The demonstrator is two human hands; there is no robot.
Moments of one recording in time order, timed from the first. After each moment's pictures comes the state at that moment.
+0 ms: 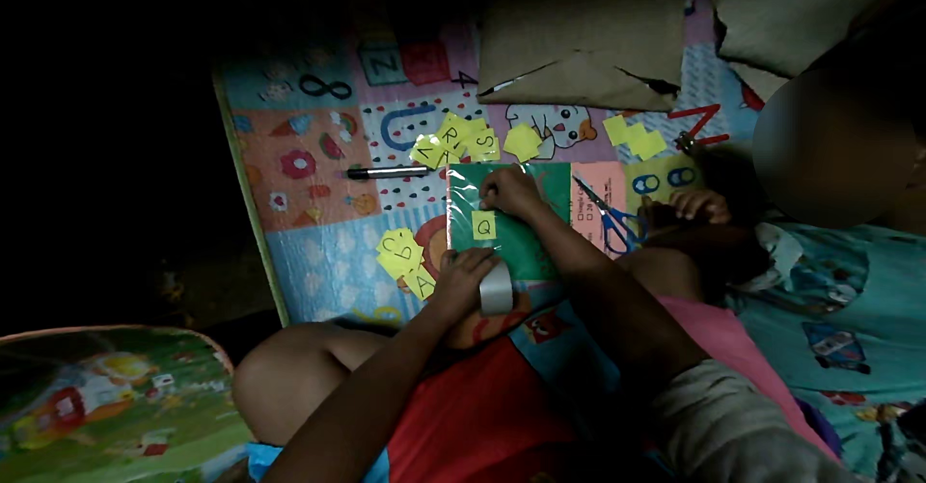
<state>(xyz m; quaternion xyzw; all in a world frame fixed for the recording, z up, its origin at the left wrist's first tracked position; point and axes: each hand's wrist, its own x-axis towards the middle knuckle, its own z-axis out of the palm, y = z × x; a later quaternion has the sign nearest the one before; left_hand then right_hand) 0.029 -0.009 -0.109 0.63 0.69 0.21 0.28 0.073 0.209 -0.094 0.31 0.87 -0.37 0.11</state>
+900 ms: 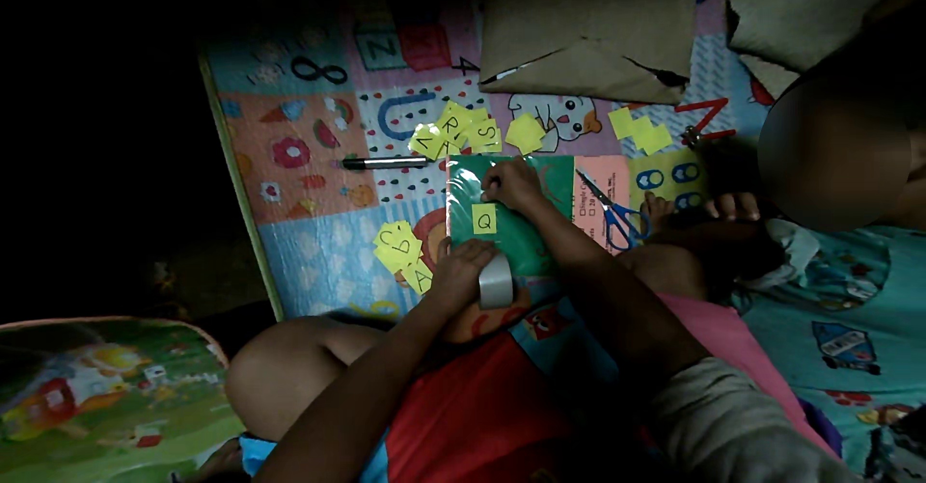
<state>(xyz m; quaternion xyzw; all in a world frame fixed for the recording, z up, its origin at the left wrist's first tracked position) 0.027 -0.004 -0.107 0.63 0.71 0.19 0.27 0.073 0.209 -0.102 0.33 0.87 -0.36 0.10</state>
